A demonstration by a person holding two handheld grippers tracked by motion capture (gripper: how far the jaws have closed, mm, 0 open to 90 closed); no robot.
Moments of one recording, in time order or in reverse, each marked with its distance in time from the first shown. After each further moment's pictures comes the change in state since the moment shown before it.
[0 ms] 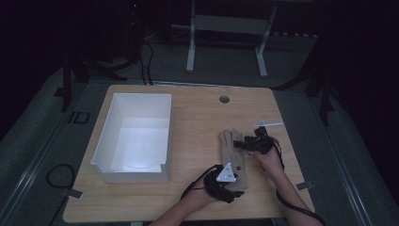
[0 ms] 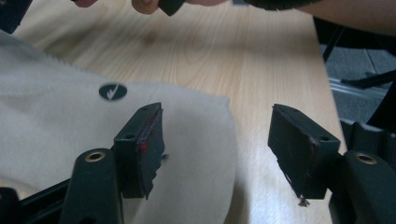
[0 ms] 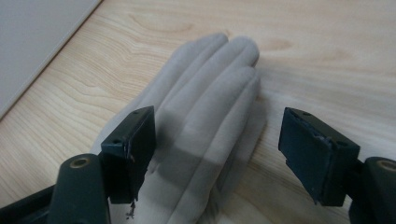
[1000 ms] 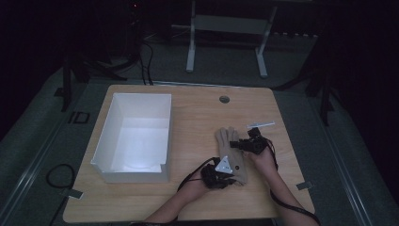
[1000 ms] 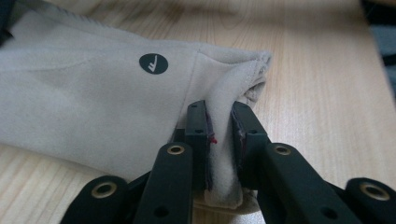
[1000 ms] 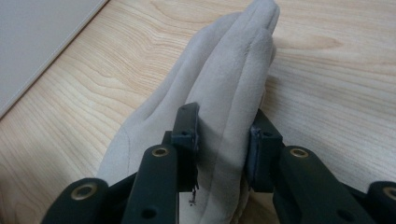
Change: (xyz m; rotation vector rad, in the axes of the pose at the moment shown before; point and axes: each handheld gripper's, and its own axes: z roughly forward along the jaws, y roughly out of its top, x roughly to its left) left arm 0.033 -0.003 0.001 0.068 -0.037 -0.063; right arm 0.011 0.001 0.015 0.025 0.049 -0.063
